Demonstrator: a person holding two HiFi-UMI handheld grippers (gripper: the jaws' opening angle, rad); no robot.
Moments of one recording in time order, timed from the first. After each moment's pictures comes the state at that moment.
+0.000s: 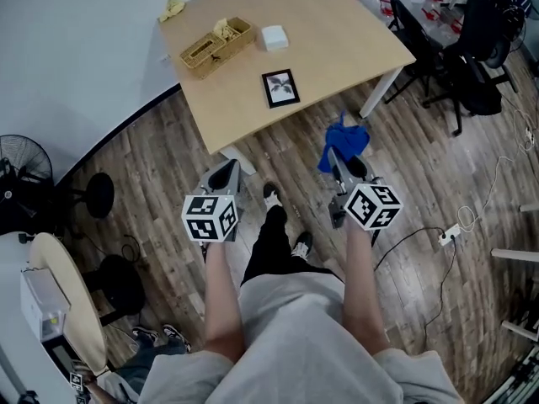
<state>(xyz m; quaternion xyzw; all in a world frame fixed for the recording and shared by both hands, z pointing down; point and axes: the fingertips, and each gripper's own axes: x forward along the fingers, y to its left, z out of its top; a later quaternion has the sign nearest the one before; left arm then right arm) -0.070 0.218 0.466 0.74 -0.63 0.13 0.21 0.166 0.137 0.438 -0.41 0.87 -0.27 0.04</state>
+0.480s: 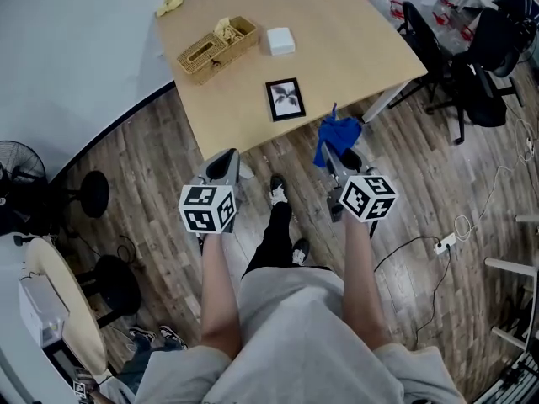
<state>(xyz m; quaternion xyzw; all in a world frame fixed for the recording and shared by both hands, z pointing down) -0.114 0.126 0.477 0.74 -0.63 0.13 0.21 0.105 0.049 0.466 -0.38 0.89 -0.26 -0.02</state>
